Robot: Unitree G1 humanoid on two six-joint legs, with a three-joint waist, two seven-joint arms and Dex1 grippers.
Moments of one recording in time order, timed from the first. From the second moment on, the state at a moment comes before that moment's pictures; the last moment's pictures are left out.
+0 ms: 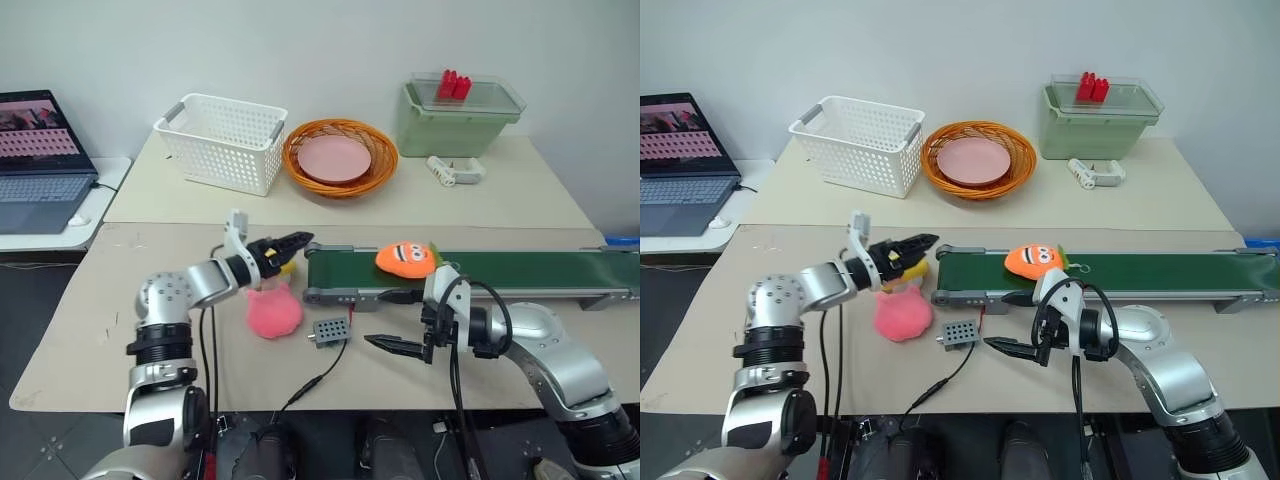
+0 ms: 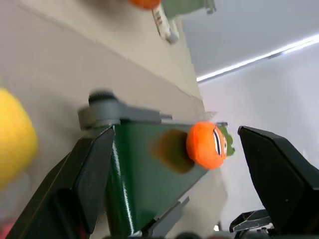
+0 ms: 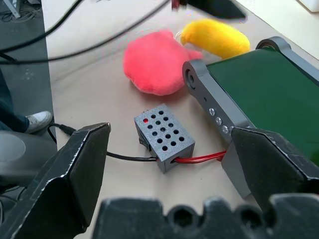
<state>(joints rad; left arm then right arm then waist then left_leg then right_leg) -0.64 0.30 0.34 0.18 -1.06 1.16 -0.20 -0.18 -0.72 0.09 -0.36 0.44 0.45 0.98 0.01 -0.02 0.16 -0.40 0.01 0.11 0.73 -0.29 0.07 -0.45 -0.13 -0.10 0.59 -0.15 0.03</state>
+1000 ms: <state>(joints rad) -0.12 0.35 0.38 -0.17 -0.19 0.21 0.12 -0.25 -0.55 -0.15 -0.15 0.28 0.36 0.56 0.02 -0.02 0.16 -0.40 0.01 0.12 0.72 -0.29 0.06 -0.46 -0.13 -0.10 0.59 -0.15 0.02</state>
